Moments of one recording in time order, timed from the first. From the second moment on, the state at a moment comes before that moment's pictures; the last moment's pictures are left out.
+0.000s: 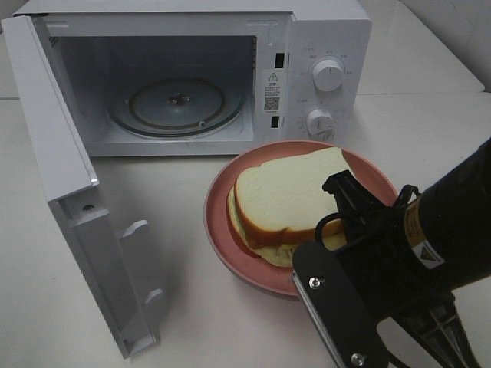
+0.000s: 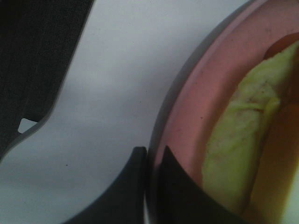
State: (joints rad) left arm 0.03 0.00 -0.52 -0.07 1.07 0.04; right arm 0.93 1.33 -0.66 -0.29 0.61 -0.90
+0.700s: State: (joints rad) left arm 0.03 0.00 -0.52 -0.07 1.07 0.04; right arm 0.83 1.33 -0.67 -0.16 0.59 -1.23
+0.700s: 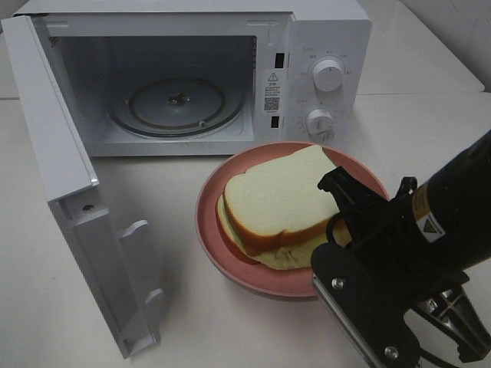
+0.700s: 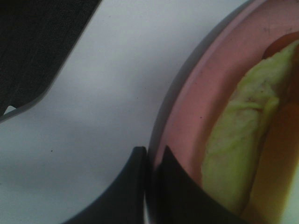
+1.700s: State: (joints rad) left arm 0.03 0.00 -0.52 -0.07 1.07 0.04; right arm 0.75 1.58 -0.95 -0.02 0.67 -1.41
